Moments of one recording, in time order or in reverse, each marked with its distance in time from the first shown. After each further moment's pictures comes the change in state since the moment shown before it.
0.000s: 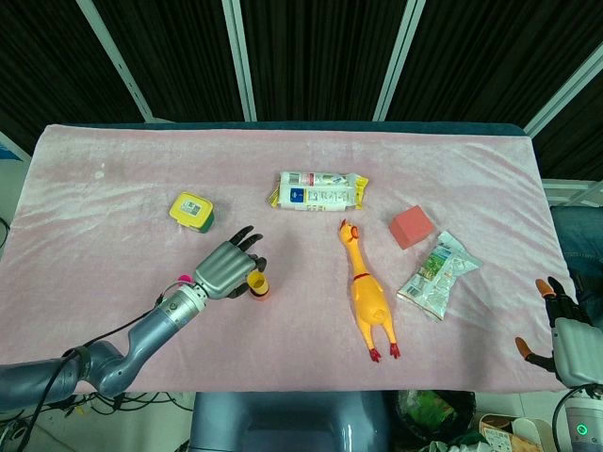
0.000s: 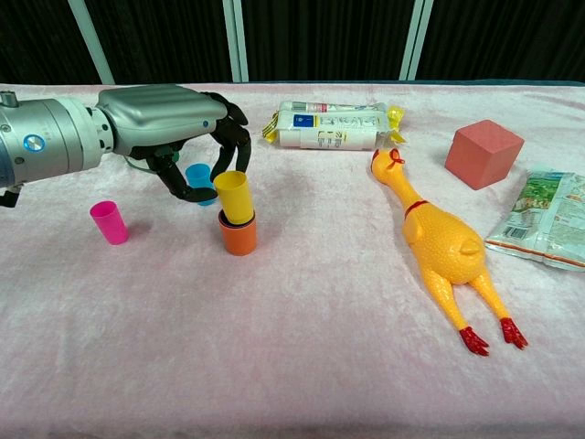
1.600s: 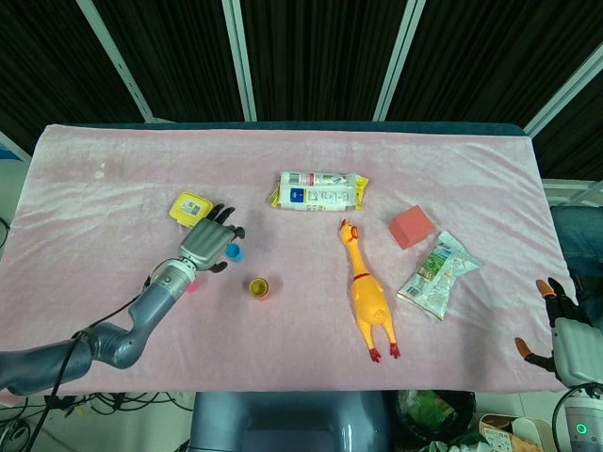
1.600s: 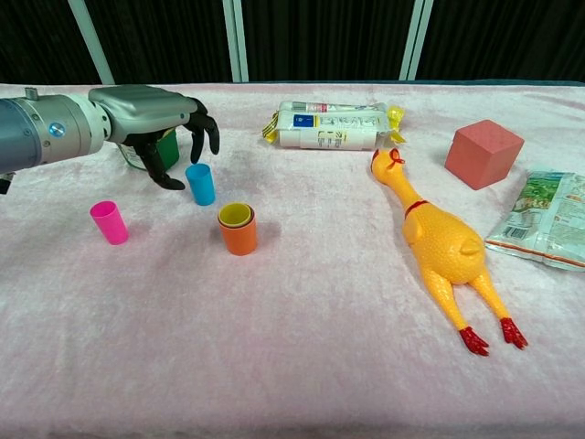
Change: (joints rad) left arm -0.057 -0.077 -0.021 0.242 -0.229 -0.079 0.030; right arm 0.001 0.001 0.005 -0.012 0.023 -0.010 0.001
